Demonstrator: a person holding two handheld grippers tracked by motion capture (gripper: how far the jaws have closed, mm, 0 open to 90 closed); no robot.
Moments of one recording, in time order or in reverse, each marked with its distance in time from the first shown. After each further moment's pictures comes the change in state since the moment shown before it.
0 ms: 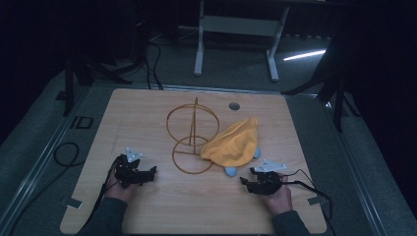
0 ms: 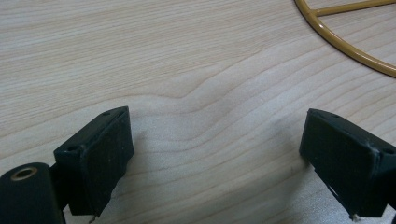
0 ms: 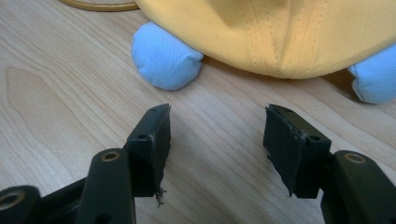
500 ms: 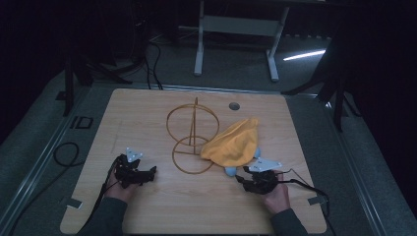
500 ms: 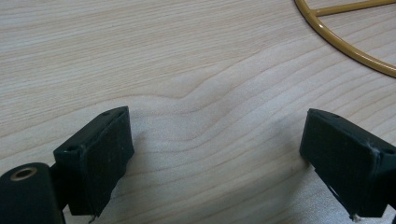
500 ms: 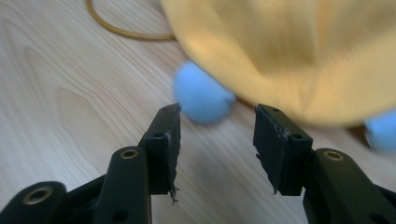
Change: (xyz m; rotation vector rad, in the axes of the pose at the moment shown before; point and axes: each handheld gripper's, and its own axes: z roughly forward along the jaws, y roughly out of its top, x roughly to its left) left arm 0.000 0.000 0.000 0.000 0.000 0.000; right arm 0.020 0.026 -0.008 -0.023 0.033 -0.104
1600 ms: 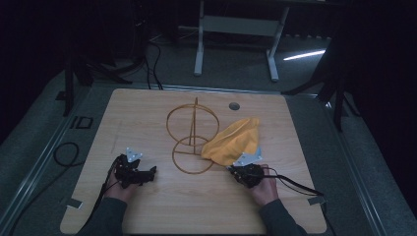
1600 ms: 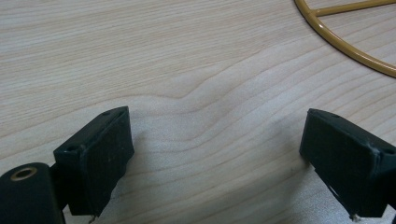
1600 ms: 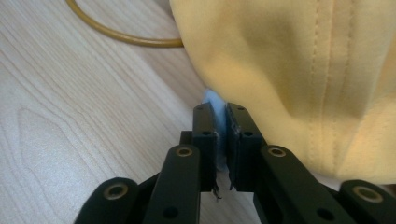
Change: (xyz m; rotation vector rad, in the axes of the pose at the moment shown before) left arm 0.000 0.000 0.000 -0.001 -0.001 0.000; right arm 0.009 0.023 0.034 0.100 -0.054 -0.061
